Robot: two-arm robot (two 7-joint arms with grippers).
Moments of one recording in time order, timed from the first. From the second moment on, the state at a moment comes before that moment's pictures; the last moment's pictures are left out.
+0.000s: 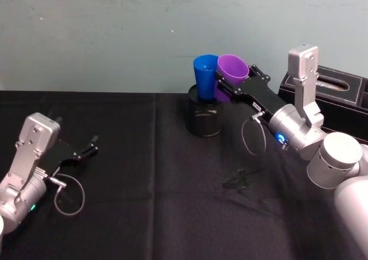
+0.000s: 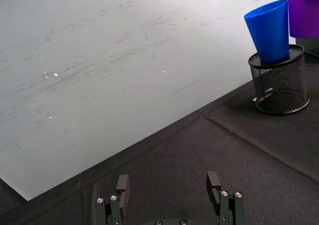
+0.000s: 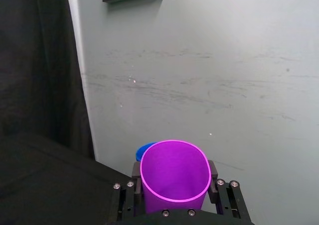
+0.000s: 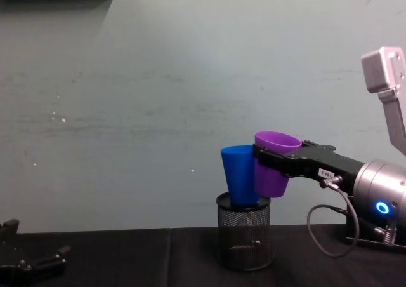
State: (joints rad) left arm -0.20 0.60 0.45 -1.41 -0.25 -0.12 0.03; right arm 0.62 0.14 -0.30 -0.88 0.29 -0.27 0.47
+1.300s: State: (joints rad) left arm -0.20 0.60 0.45 -1.41 -0.25 -0.12 0.03; right arm 0.59 0.17 -0.30 -0.96 0.29 -0.21 0.47
